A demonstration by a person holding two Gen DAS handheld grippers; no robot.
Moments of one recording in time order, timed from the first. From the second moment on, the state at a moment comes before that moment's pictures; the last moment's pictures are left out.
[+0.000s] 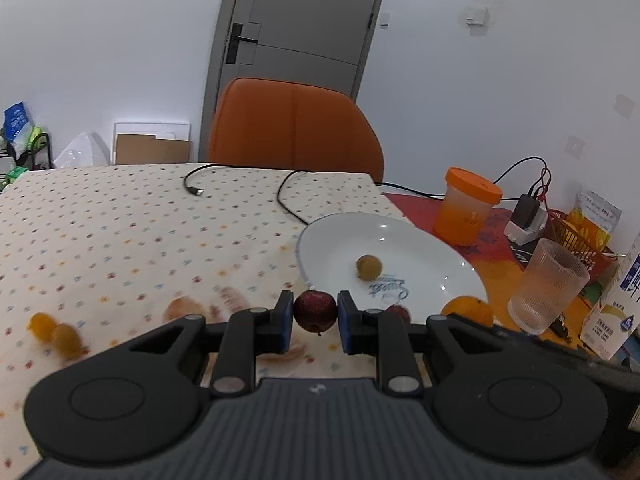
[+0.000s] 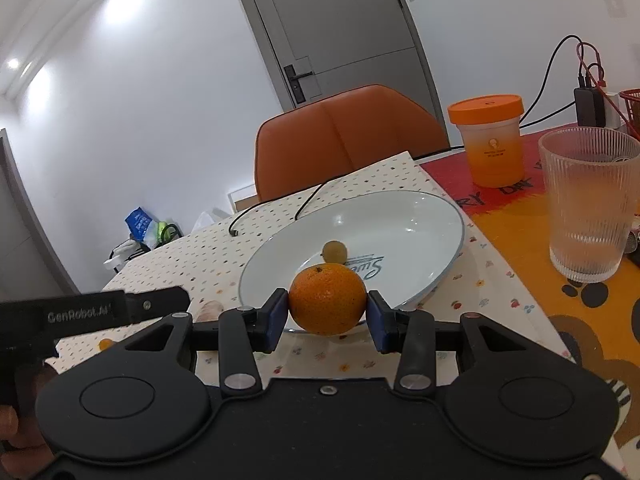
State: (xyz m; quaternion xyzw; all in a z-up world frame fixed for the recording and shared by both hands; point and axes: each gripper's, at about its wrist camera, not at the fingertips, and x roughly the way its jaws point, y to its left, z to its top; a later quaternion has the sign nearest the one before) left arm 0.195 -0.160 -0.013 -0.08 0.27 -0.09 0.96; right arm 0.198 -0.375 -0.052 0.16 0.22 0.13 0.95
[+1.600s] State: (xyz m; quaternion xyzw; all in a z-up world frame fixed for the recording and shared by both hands) left arm 0.185 -0.107 0.005 -0.10 0.26 -0.02 0.96; right arm 0.180 -0.377 -0.043 0.18 0.19 0.10 0.96
